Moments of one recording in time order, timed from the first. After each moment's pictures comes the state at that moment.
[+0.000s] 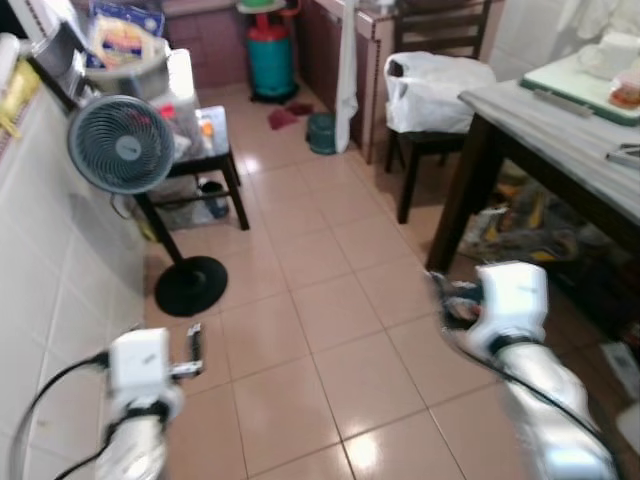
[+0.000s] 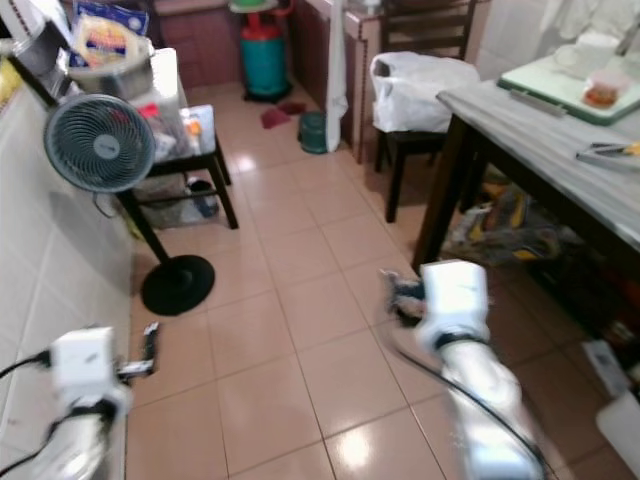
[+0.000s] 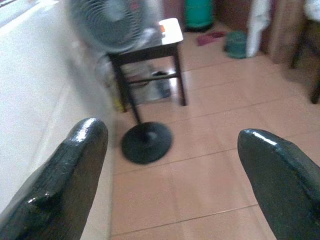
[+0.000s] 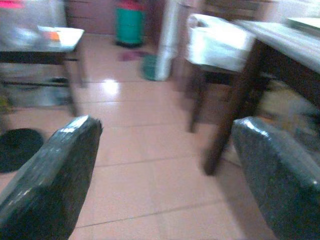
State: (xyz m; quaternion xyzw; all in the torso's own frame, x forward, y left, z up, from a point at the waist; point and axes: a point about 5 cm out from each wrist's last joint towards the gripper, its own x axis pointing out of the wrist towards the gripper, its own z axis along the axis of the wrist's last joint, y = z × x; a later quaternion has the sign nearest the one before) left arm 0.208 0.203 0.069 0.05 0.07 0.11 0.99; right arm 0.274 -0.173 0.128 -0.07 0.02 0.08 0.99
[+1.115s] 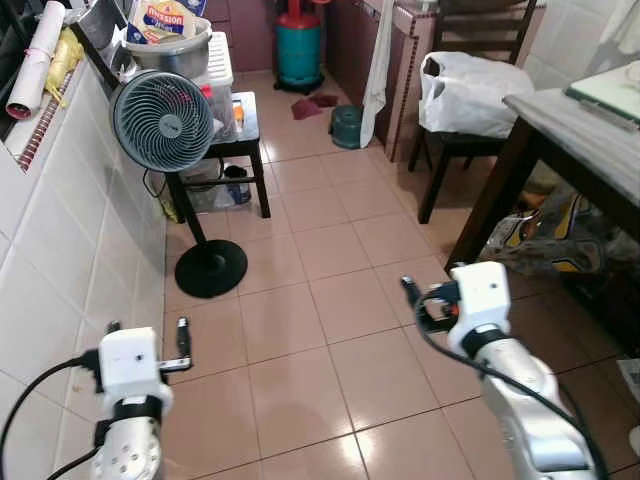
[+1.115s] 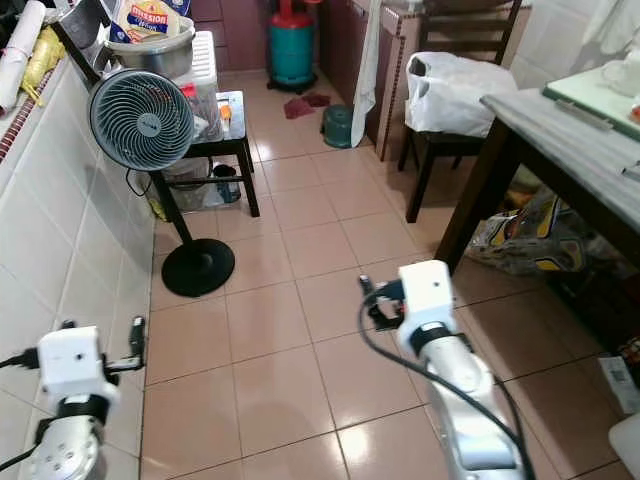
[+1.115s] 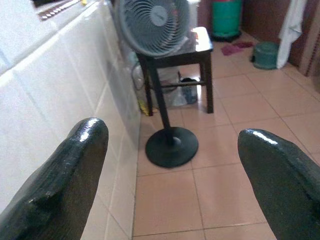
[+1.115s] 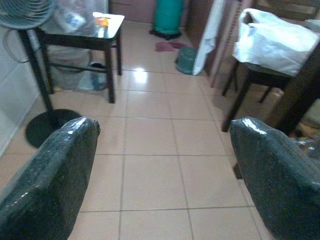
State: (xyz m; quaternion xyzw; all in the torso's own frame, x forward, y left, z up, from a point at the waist) left arm 0.211 0.199 0.082 0.06 0.04 0.11 0.99; right arm 0.281 -0.171 0.119 -0.07 0.04 0.10 0.99
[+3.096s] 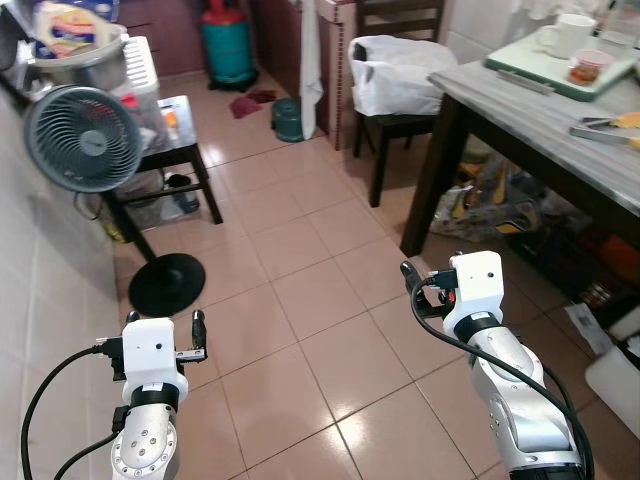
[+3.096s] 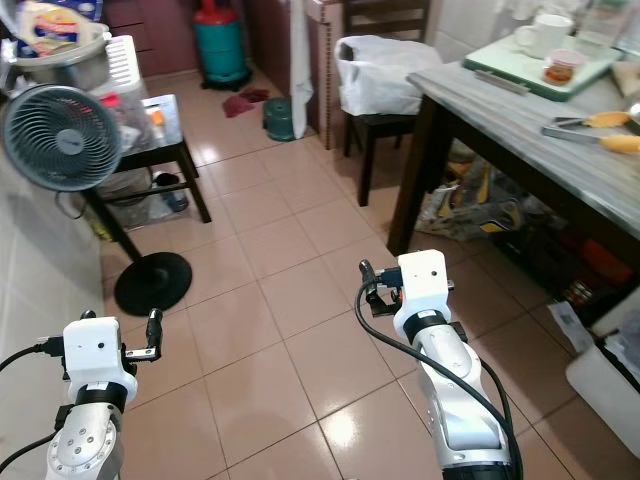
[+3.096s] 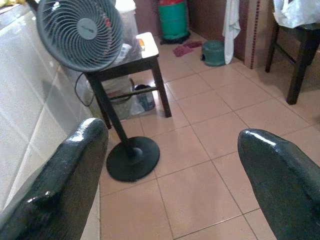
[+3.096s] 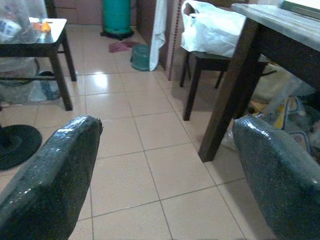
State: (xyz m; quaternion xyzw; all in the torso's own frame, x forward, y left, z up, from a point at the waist) left arm 0.224 0.192 0.079 0.07 0.04 0.11 0.99; right arm 0.295 -0.162 0.120 -0.06 0.02 0.08 1.00
